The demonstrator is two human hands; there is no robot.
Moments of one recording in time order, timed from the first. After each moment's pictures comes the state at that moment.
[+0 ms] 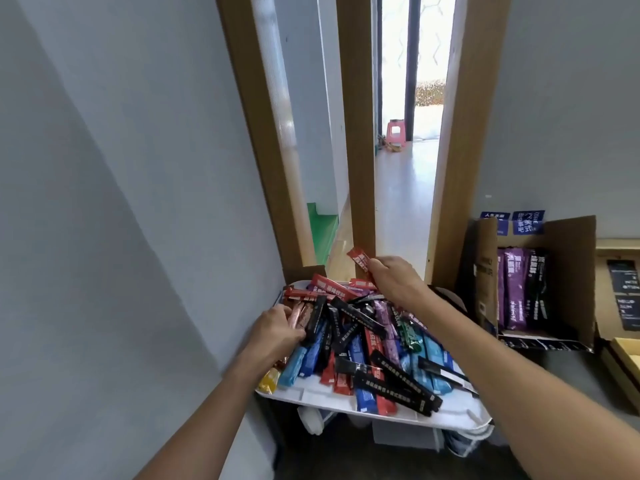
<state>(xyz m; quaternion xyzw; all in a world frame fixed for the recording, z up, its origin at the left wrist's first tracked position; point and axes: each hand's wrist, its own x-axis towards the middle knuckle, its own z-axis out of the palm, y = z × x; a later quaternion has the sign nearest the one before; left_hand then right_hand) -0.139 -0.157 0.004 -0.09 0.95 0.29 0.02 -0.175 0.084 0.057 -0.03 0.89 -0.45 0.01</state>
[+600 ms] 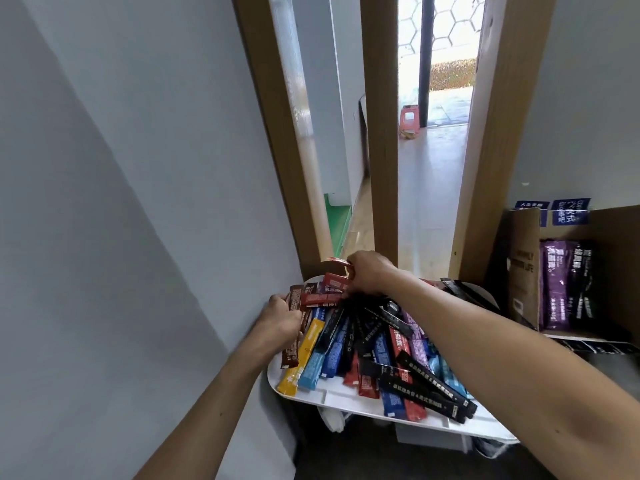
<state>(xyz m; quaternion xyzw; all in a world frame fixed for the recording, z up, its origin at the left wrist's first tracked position) -0.151 -0.178 0.016 -0.16 0.92 0.35 0.04 -0.255 0.012 0.029 -0.12 0.97 -0.21 0.08</state>
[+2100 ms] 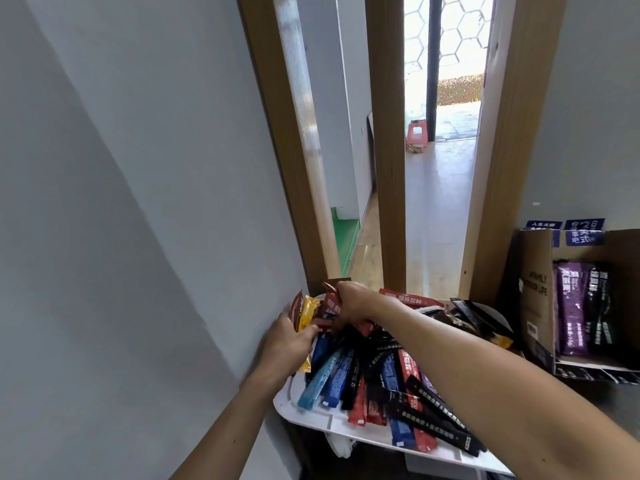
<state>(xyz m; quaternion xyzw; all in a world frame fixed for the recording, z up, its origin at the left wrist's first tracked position) -0.150 -0.176 0.005 -0.16 0.88 0.45 -0.03 -0.254 -0.019 0.015 -0.17 0.95 -0.24 0.13</state>
